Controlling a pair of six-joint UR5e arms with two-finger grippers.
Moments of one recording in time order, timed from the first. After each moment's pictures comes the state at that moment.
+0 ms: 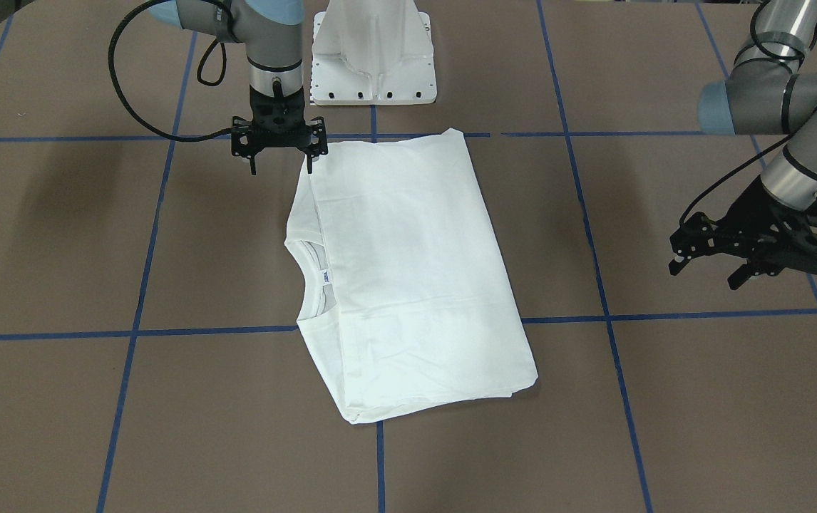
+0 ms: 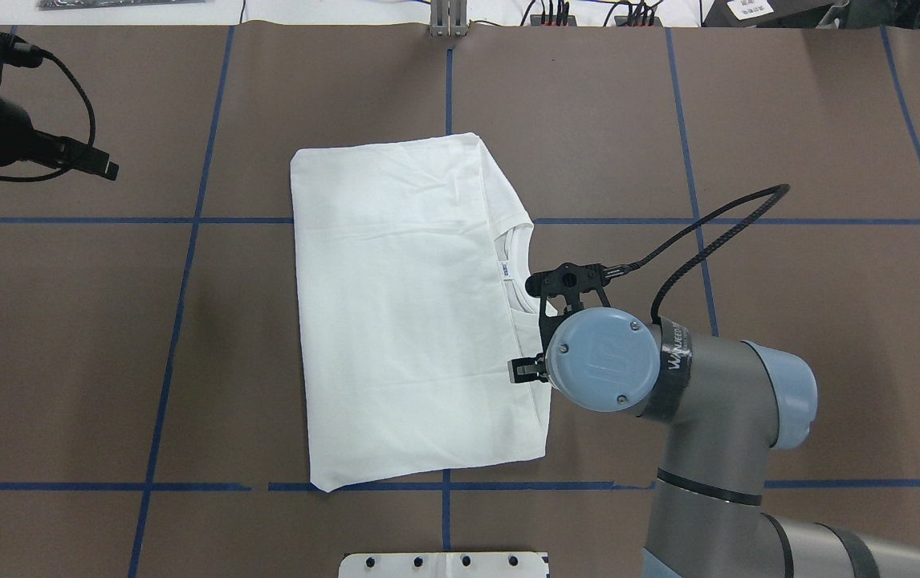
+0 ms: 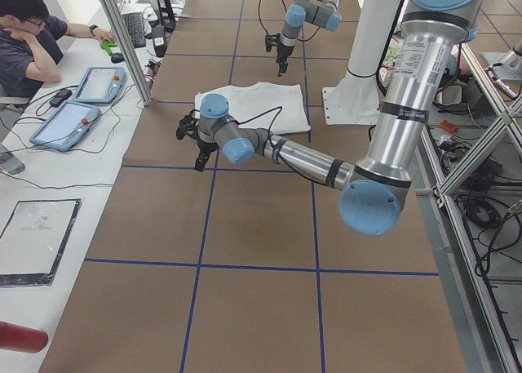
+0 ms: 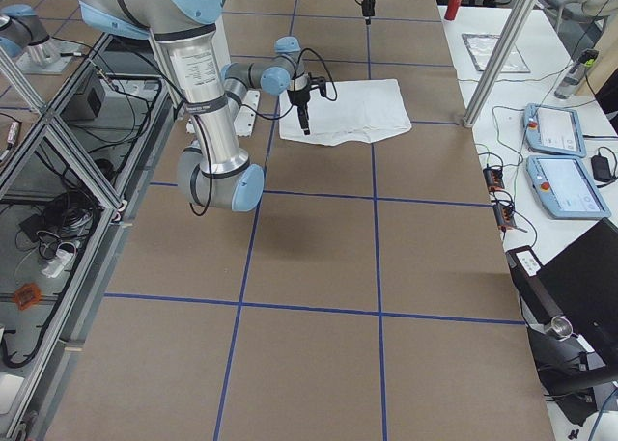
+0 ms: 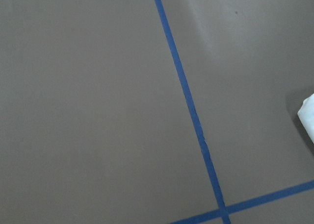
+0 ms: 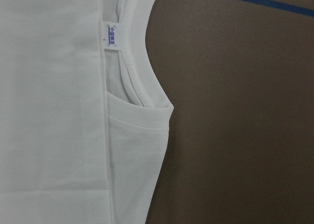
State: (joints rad) left arm -1.05 -1.73 -1.74 -2.10 -2.18 -0.70; right arm 0.34 -1.14 1.99 -1.67 1.57 1.24
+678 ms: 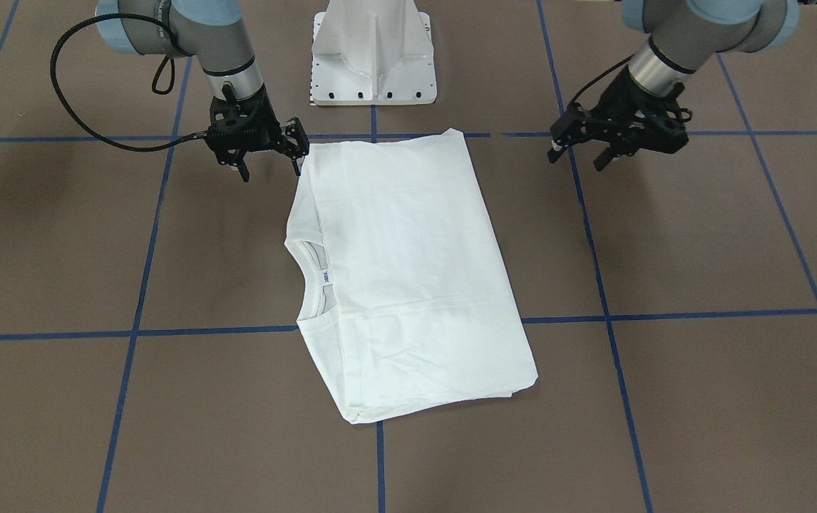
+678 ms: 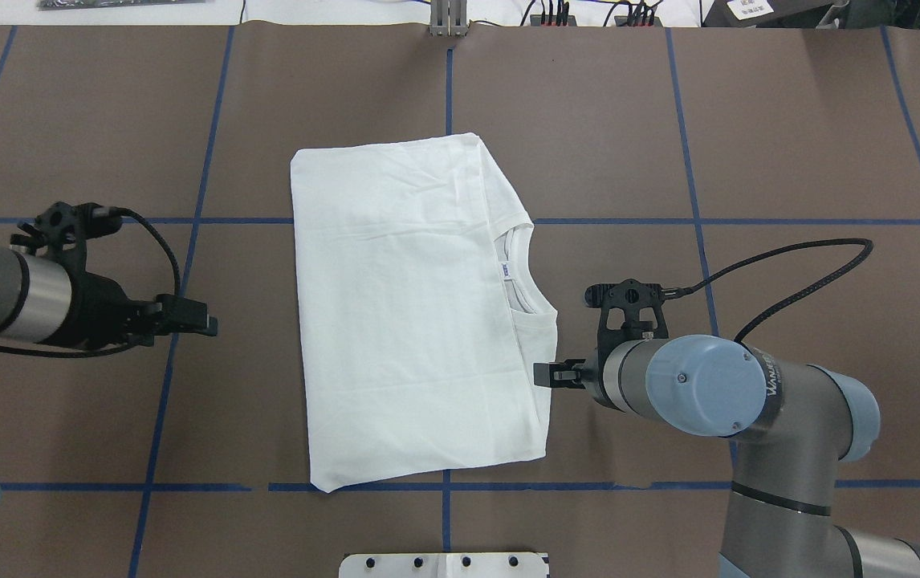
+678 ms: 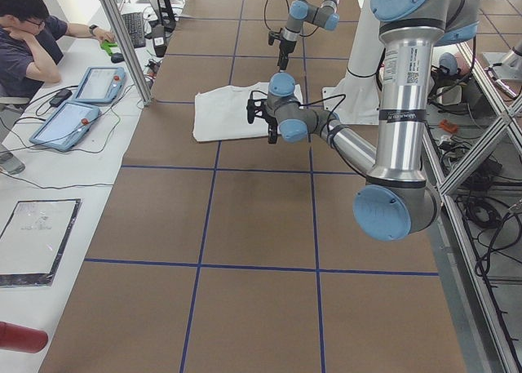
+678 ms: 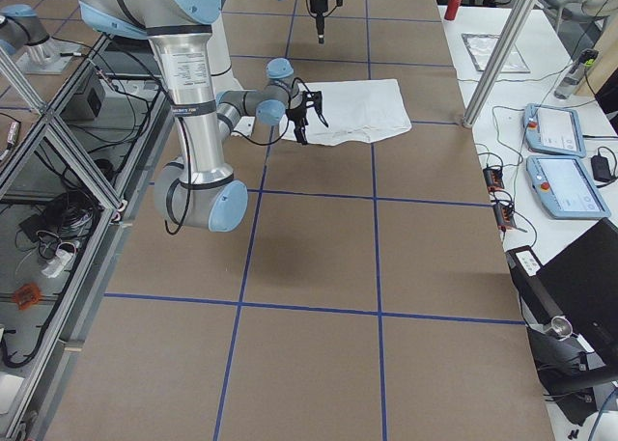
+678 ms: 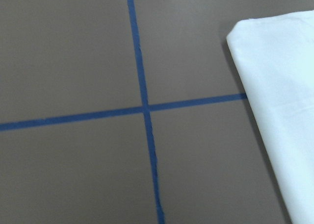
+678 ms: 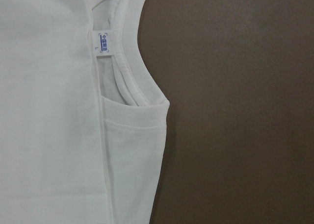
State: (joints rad) left arm -0.60 -1.60 -2.07 -2.11 -1.97 -1.39; right arm 0.34 -1.31 1.99 -1.34 1.58 1.32
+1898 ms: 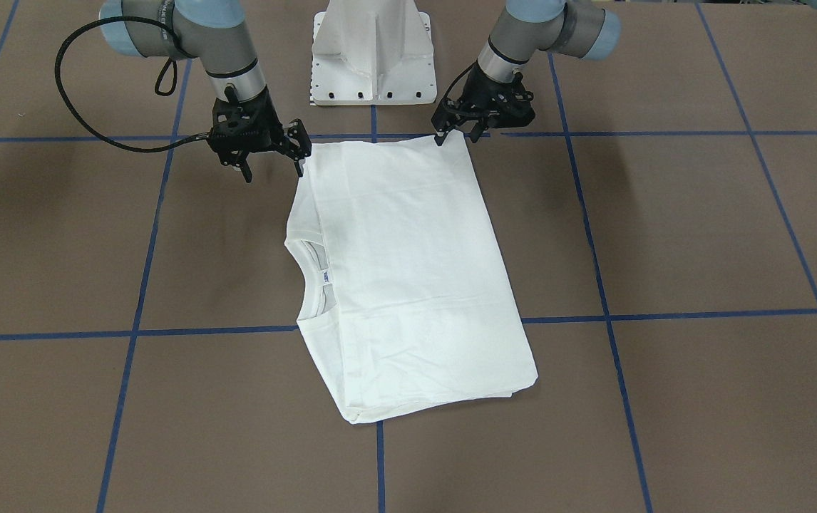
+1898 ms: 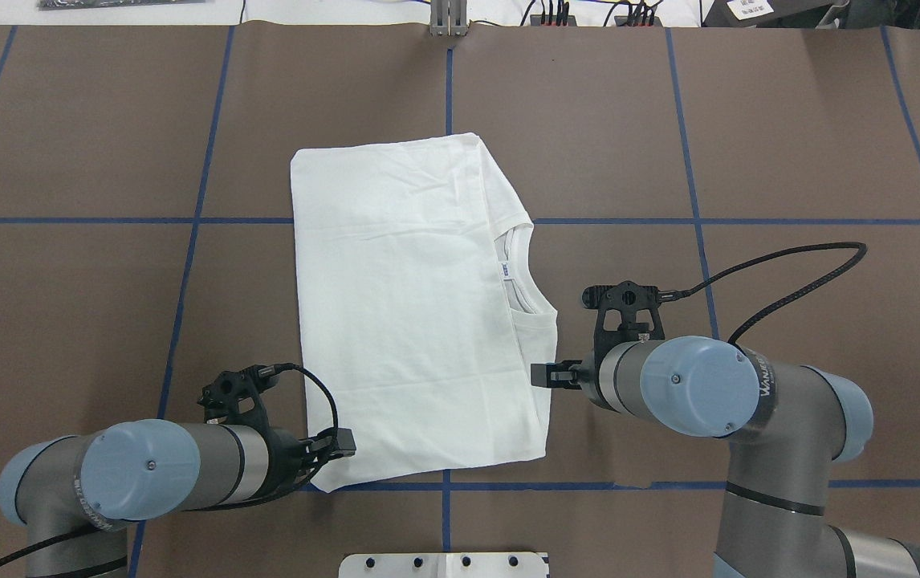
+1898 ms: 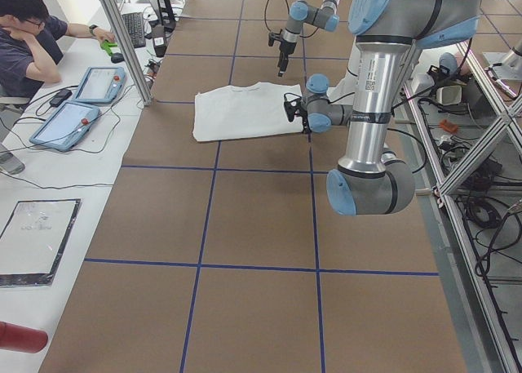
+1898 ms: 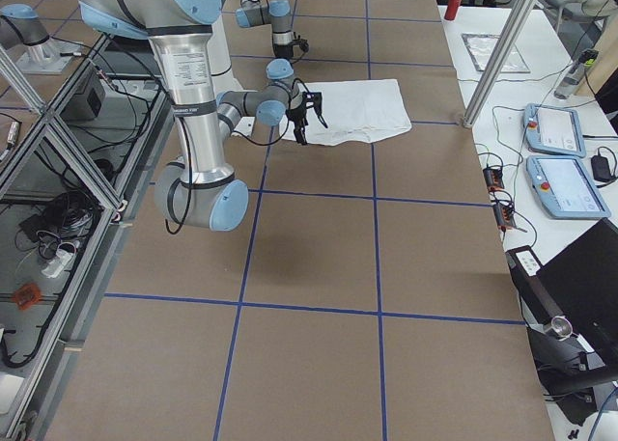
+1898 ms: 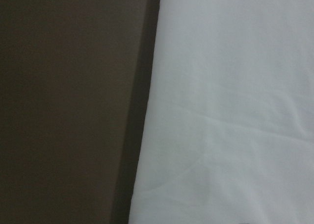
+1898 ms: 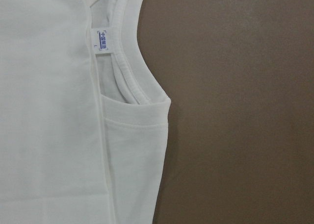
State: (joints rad) left arm -0.20 -1.78 -1.93 -2.11 -1.64 -1.78; right arm 0.33 -1.30 1.98 -1.34 1.58 1.34
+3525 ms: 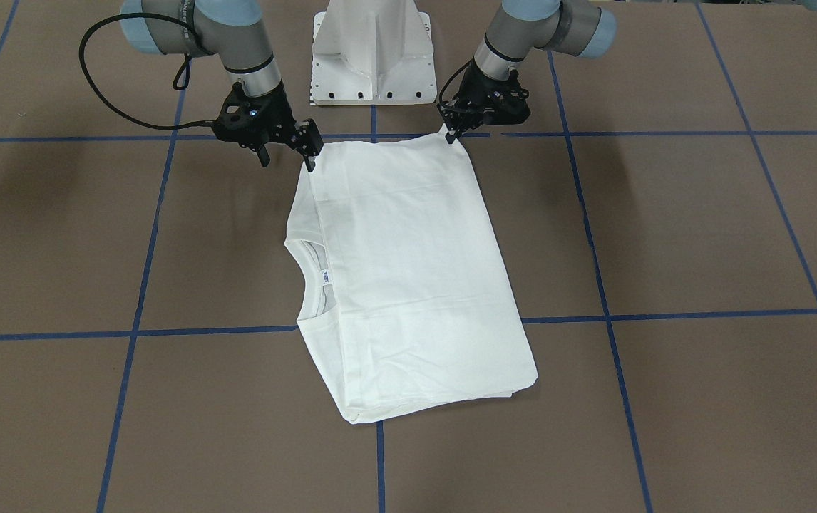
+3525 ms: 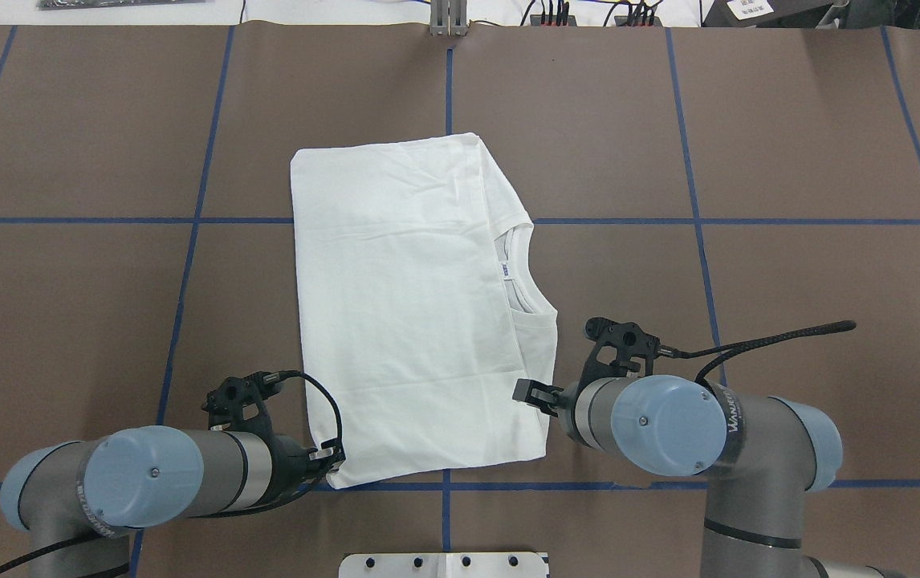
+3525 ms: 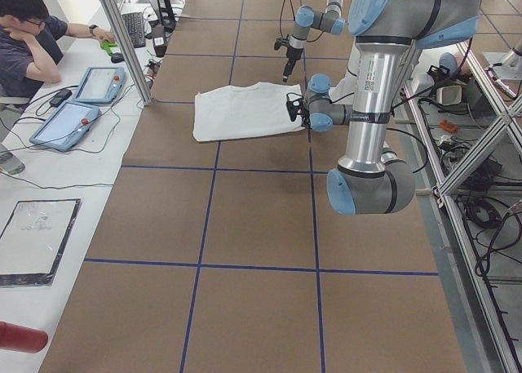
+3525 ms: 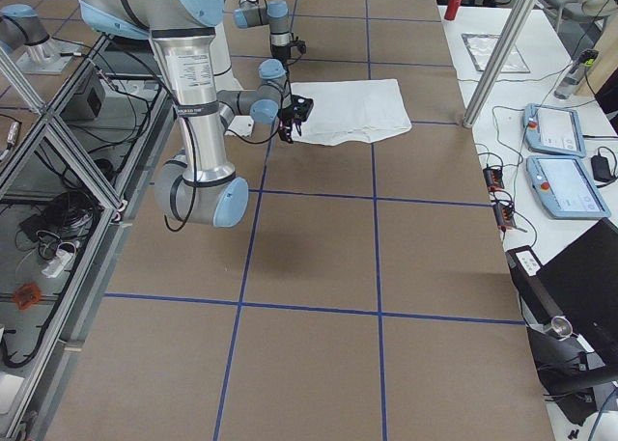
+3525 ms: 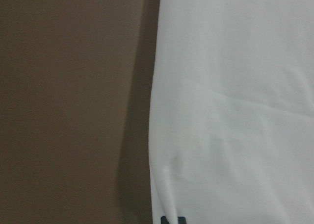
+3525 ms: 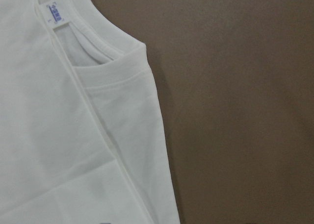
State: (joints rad) left arm -0.19 -1.78 -1.93 -2.10 -1.64 -1.78; right arm 0.24 -1.26 1.95 -1.36 1.56 1.79
